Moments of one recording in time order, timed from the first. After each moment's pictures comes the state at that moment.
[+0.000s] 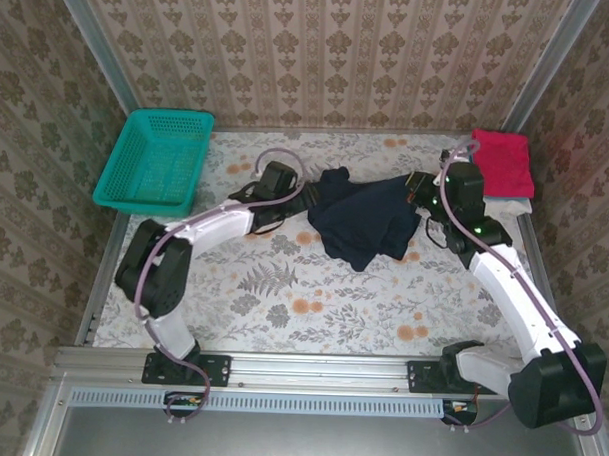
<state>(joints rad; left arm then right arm) -0.63 1.77 1.19 -0.20 -0.01 -0.87 0.18 1.12 0.96 -0.26 -0.02 0.56</state>
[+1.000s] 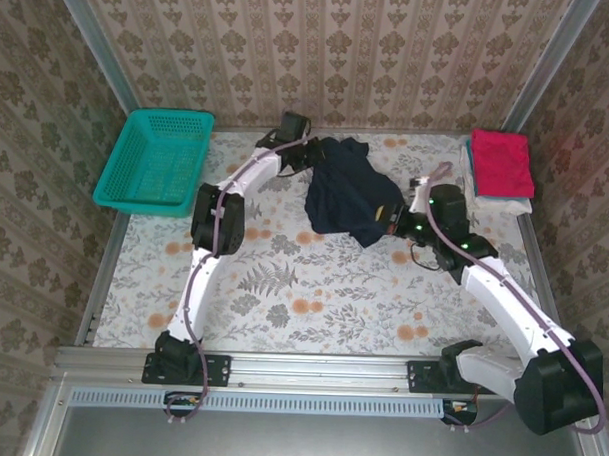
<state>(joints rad) -0.45 2.57 2.34 -0.53 0.26 -0.71 0.29 1.12 0.80 -0.21 -0.38 0.61</state>
